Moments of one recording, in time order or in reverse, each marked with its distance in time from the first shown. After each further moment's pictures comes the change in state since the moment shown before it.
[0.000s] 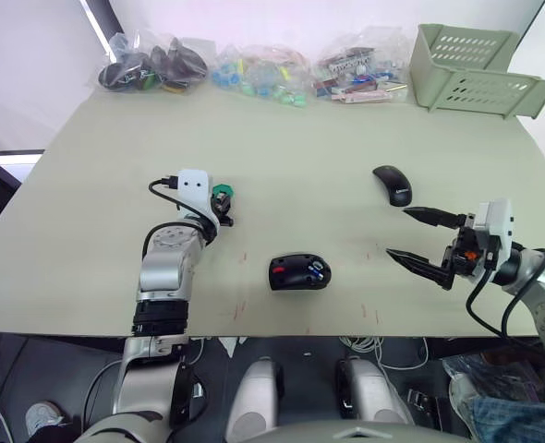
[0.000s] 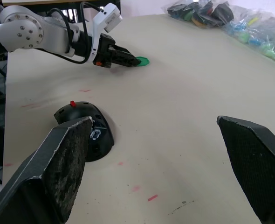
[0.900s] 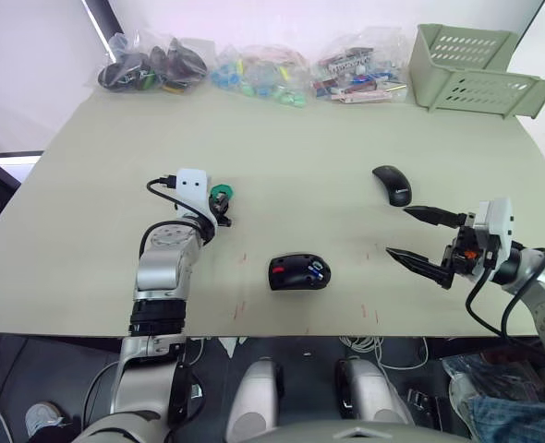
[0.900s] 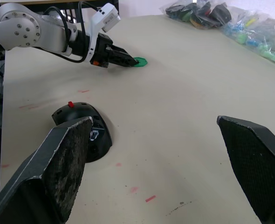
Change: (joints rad) left arm 0.000 0.016 0.000 -0.011 0.004 0.027 -0.007; right arm -0.003 0.001 0.001 -0.001 -0.004 0.000 -0.006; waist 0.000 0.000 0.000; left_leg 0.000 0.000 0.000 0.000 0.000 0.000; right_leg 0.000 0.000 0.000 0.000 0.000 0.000
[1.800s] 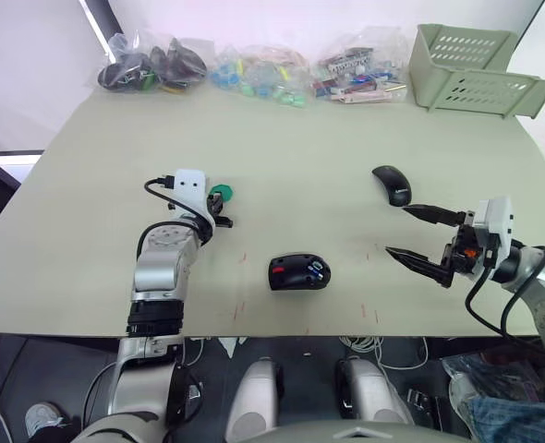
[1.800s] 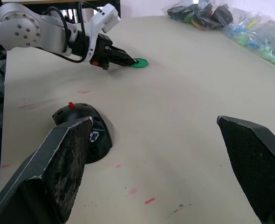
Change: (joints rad) left arm 0.039 0.013 0.001 -0.048 -0.008 0.000 -0.026; right arm -0.020 0.000 0.000 0.001 -0.001 0.018 0.001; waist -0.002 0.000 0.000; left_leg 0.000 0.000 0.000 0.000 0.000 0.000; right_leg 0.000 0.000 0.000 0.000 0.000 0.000
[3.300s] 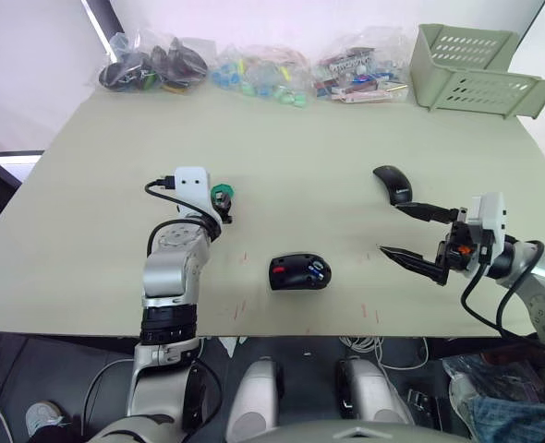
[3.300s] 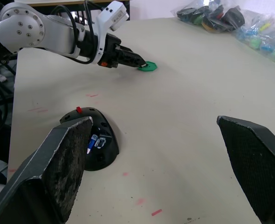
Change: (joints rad) left arm -0.020 -0.124 0.037 -0.117 0.009 0.127 0.190; right arm -0.033 0.000 0.027 0.003 0.005 0.010 0.019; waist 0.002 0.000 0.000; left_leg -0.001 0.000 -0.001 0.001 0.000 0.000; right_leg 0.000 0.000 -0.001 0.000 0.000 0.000
